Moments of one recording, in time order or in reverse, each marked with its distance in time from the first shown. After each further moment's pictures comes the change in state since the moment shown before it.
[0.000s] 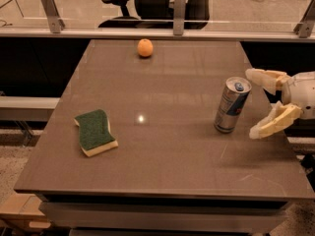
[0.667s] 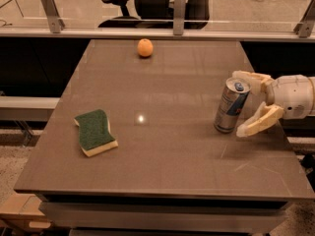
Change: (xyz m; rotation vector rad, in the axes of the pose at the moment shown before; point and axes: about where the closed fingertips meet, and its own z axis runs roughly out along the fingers) arm 0.009 -0.010 0.030 -0.045 -0.073 0.004
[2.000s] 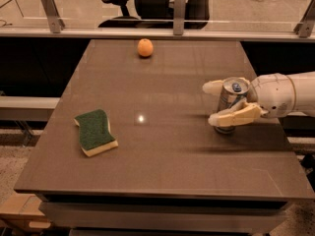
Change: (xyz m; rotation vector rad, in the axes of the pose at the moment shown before) arm -0.027 0.034 0.042 -0.183 -0.074 -0.005
